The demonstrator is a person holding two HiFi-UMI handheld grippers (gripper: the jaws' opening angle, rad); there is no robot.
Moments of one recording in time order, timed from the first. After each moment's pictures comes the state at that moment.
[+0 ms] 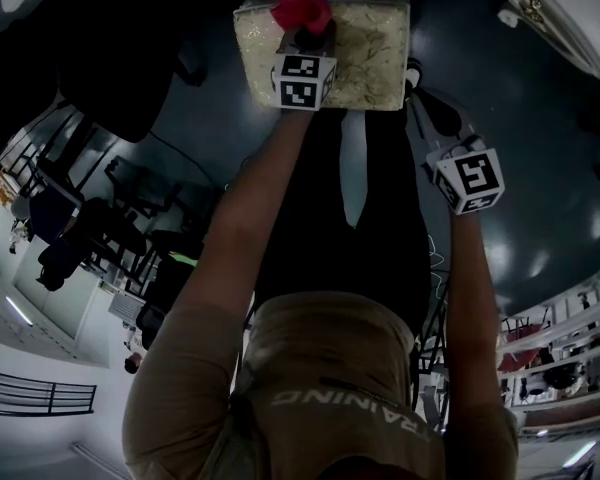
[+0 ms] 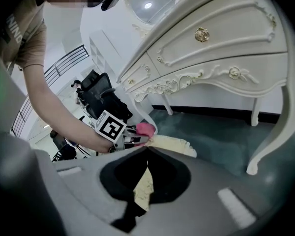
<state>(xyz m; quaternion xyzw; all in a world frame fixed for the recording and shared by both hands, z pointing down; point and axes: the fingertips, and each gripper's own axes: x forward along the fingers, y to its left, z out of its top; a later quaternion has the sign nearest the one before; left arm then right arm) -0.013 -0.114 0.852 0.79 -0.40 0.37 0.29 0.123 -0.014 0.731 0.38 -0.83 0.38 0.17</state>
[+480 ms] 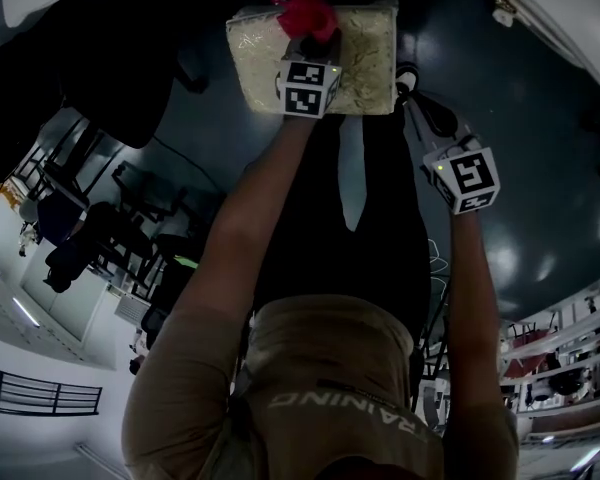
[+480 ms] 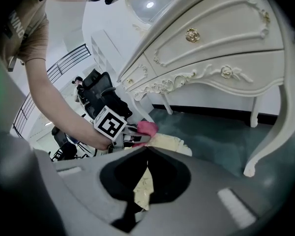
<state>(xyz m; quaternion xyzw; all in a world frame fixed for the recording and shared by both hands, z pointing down) 0.024 -0.103 0.851 0.79 -0.37 0.39 0.29 0.146 -0.009 0.737 0.37 -0.83 0.38 0.18</state>
